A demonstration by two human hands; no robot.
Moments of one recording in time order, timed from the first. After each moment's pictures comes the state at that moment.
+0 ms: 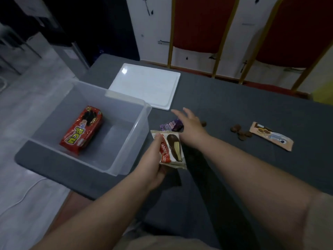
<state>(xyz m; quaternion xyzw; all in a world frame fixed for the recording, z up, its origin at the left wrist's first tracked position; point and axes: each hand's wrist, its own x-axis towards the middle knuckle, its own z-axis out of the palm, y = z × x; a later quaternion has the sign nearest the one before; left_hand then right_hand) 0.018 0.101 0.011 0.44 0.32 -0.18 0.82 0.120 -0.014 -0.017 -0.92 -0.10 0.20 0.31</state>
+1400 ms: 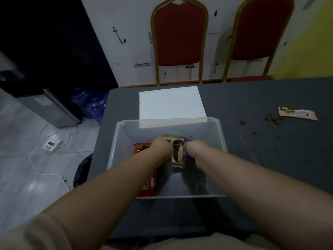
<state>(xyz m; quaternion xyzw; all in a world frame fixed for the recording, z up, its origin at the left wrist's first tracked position) 0.135 0.310 0.015 0.85 0.10 -0.34 0.39 0.099 0.211 0.031 -0.64 0.42 0.19 0.62</state>
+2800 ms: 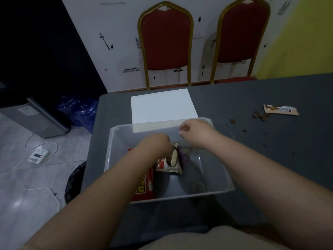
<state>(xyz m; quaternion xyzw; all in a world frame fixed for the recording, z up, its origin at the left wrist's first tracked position) 0.140 0.308 0.064 0.93 -0.18 -0.31 0.05 0.107 0.182 0.073 -0.92 0.17 0.13 0.32</state>
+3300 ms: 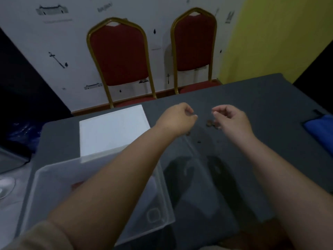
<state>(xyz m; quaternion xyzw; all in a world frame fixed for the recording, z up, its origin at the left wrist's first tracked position) 0.147 0.112 0.114 0.86 -0.28 -0.22 0.36 0.057 -0.031 0.082 -0.77 0.31 -0.20 0.52</state>
